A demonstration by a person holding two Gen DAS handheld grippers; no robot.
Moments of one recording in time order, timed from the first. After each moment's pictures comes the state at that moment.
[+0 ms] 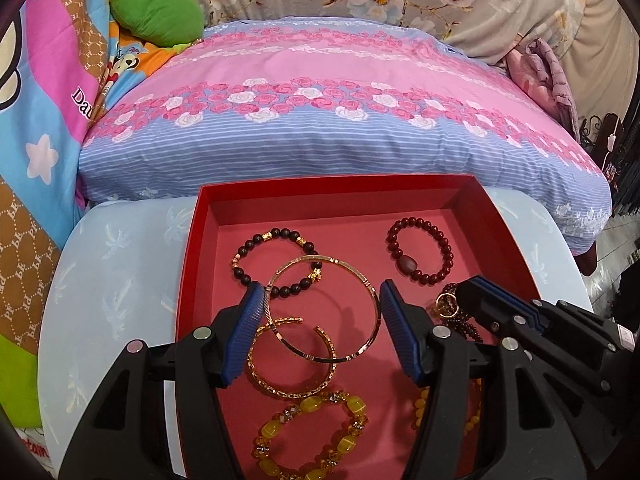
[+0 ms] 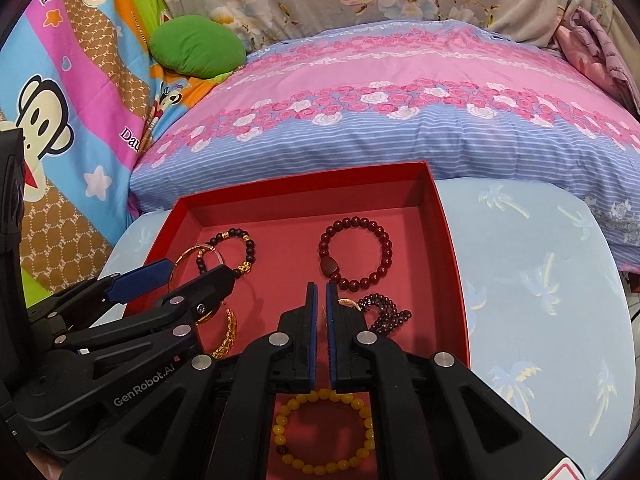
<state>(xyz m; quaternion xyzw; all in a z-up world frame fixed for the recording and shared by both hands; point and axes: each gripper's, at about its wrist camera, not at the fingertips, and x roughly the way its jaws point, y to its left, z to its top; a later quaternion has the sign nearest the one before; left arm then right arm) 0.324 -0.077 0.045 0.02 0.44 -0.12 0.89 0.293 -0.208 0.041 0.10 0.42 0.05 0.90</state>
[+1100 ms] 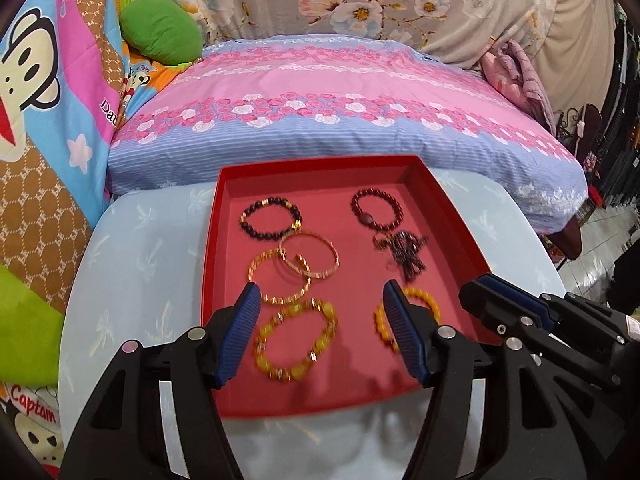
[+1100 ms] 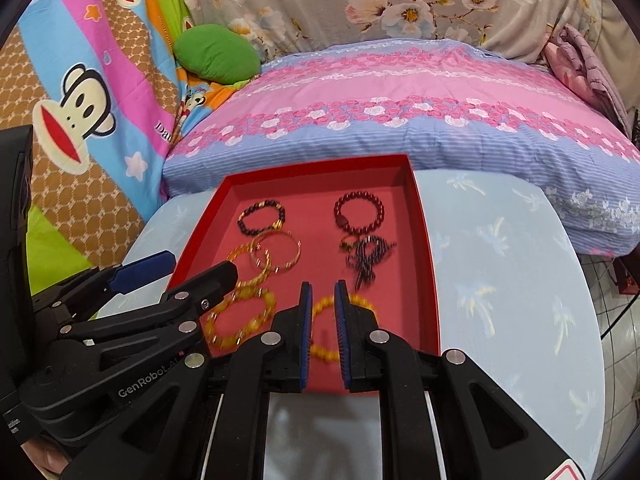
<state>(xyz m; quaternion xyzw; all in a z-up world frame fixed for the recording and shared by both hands) 0.229 -0.068 0.084 0.03 0.42 -0.14 0.90 0.193 -0.200 0.082 0.08 0.41 0.05 0.91</state>
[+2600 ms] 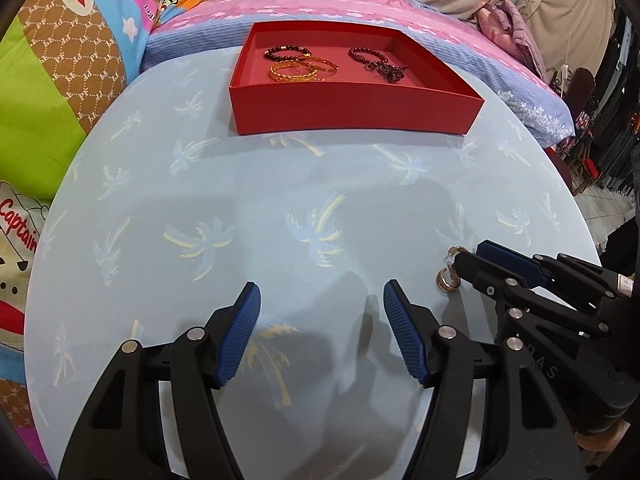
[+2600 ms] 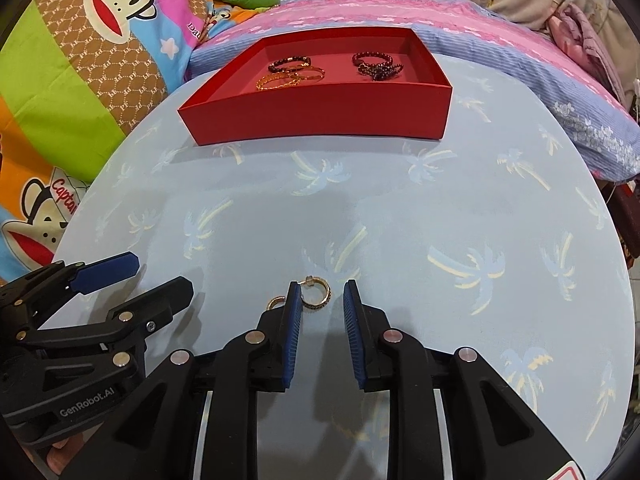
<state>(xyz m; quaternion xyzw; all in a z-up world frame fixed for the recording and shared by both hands) 0.054 -0.022 0.010 0.02 0.49 -0.13 0.86 0.041 -0.167 0.004 0.03 0.48 0.06 0.87</state>
